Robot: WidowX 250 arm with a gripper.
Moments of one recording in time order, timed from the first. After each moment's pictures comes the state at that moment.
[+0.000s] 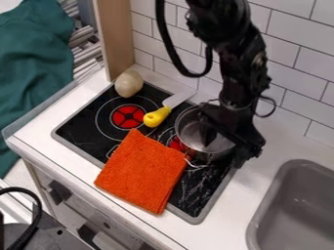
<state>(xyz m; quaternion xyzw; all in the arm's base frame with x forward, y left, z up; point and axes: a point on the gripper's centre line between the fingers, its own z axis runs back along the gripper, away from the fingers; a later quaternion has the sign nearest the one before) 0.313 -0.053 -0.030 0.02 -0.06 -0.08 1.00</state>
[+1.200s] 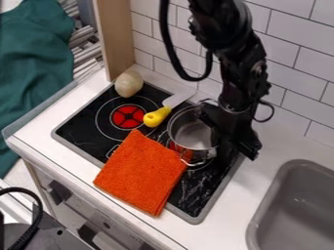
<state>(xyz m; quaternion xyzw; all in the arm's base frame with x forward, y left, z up) 0.315 -0.054 -0.021 0.03 -0.08 -0.12 0.99</state>
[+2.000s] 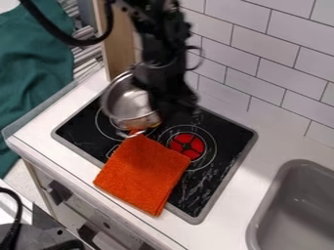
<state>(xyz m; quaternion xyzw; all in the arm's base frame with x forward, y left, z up) 0.268 0.061 0.028 0.04 -0.10 0.03 0.99</state>
